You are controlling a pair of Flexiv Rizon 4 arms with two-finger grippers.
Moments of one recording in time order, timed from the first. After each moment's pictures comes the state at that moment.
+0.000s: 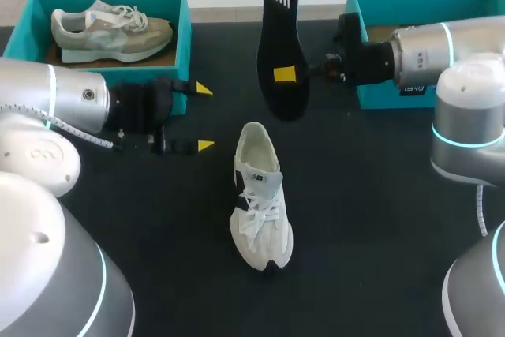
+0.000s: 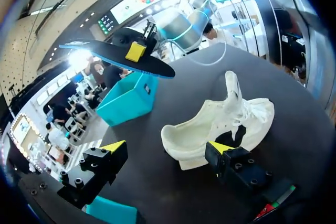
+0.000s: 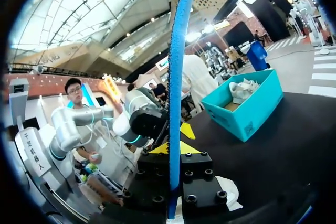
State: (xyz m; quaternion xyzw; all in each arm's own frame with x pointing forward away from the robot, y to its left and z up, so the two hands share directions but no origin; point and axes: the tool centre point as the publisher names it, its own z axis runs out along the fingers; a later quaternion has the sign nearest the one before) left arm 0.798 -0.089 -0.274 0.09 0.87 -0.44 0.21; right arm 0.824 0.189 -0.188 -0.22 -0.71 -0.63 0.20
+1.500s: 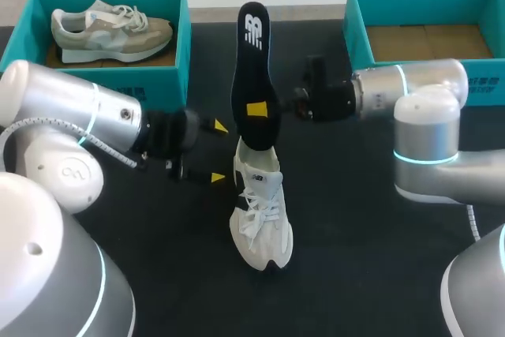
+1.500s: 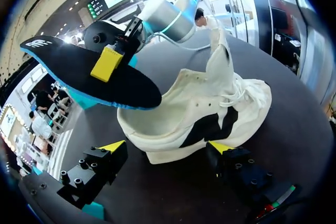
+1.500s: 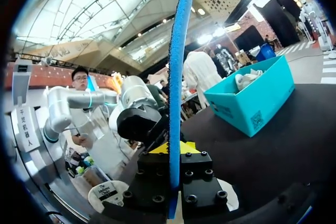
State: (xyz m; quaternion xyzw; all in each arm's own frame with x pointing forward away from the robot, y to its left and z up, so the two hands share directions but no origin) left arm 0.781 -0.109 -0.347 0.09 0.90 -0.39 0.14; right arm 0.822 0.237 -0.269 -0.18 -0.70 -0.65 0.21
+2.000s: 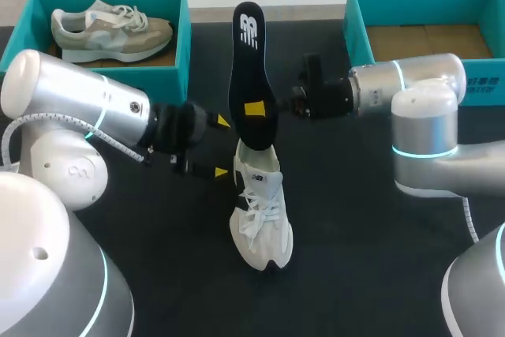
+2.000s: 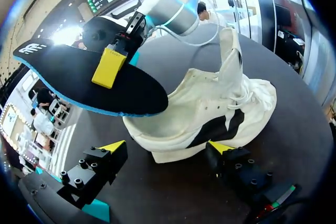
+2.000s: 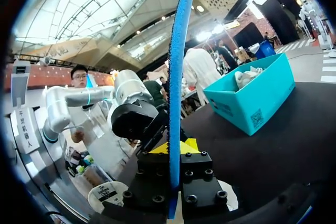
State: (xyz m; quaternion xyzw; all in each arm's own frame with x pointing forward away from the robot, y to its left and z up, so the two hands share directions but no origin) left arm 0.787 -0.113 -0.343 0.08 0.91 -0.37 0.15; right arm 0.824 0.239 -0.270 -0.18 -0.71 -0.65 0.21
